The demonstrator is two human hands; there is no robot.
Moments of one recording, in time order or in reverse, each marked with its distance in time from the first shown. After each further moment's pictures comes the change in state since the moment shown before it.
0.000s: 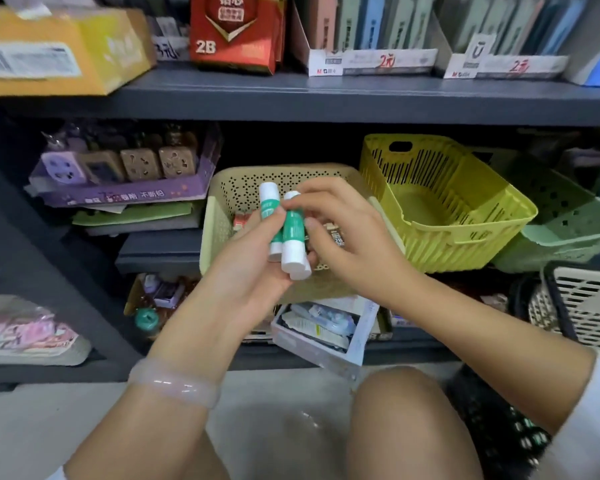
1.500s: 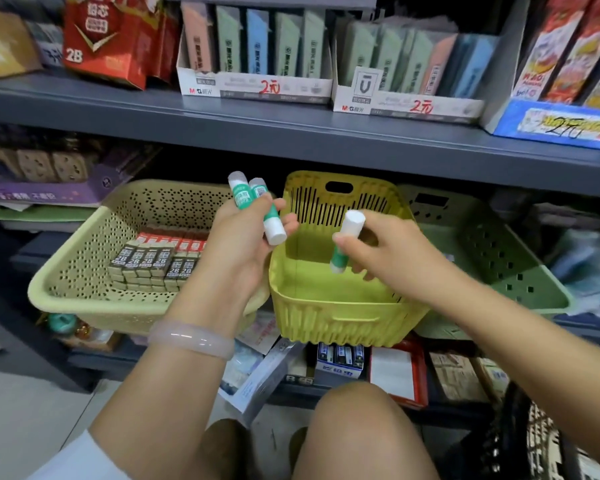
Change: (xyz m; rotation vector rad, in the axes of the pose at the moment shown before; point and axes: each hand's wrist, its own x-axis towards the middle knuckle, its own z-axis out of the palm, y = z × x) left_hand 0.112 -0.081 0.128 0.166 0.463 0.314; right_hand -0.016 0.144 -0.165 -0.114 -0.324 0.353
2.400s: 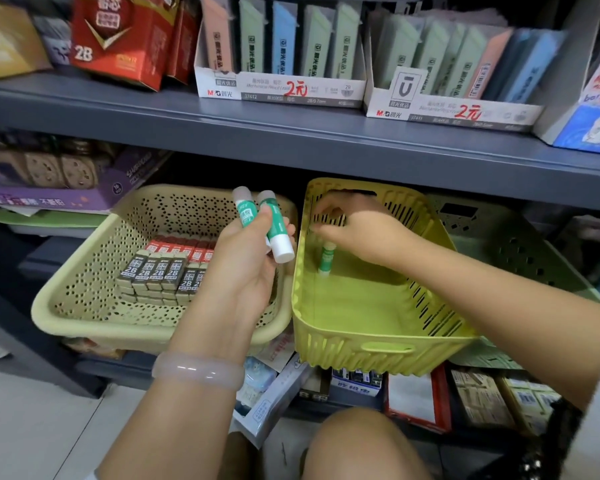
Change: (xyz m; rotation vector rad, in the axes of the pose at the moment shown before) left_hand 0.024 -0.004 -0.017 -0.114 0.077 -0.080; right_hand 0.094 -0.001 0.031 -0.202 -0.036 -0.066
